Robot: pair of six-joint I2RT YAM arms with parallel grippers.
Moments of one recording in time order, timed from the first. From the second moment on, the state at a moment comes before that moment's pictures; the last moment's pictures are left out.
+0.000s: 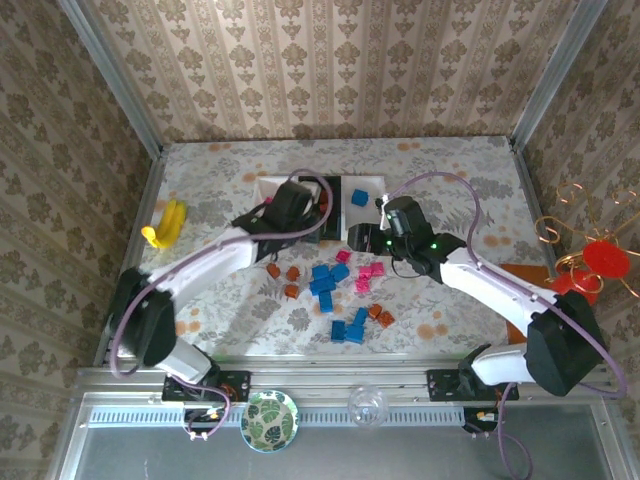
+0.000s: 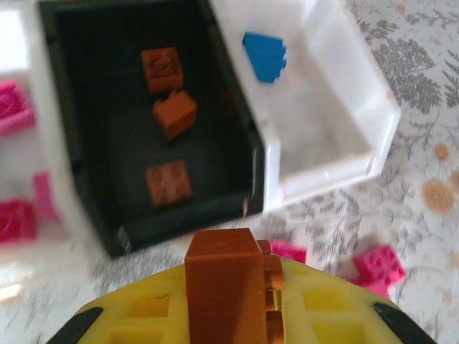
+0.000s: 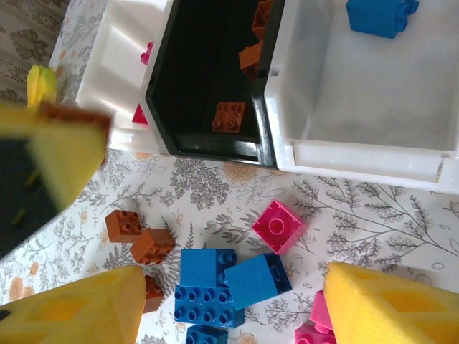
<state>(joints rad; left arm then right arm) -0.73 1.60 1.22 -0.39 -0.05 -0.37 0.55 1.32 0.89 -0.25 -0.09 0.60</state>
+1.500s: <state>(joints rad) -0.97 1.03 0.56 -0.22 -0.12 -0.53 0.84 1.30 0.69 -0.47 -0.01 0.58</state>
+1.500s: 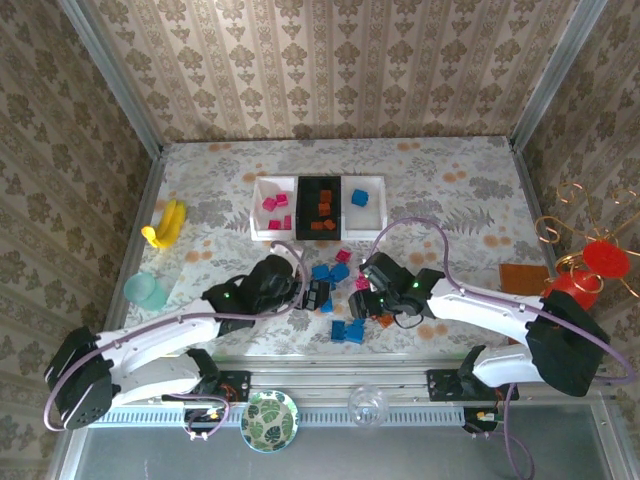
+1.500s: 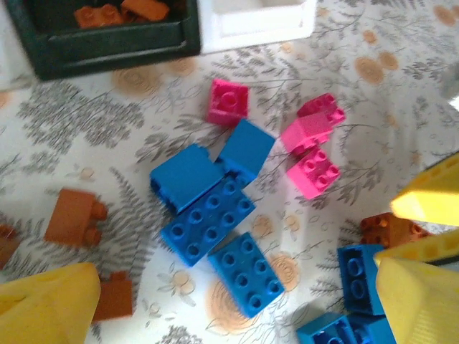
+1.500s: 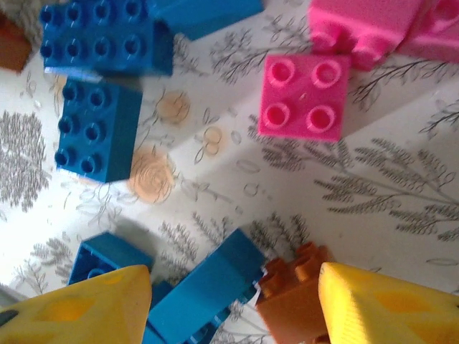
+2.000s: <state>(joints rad) -0.99 0.95 0.48 -0.27 -0.19 -0.60 0.81 1.46 0.82 -0.50 0.15 0.58</state>
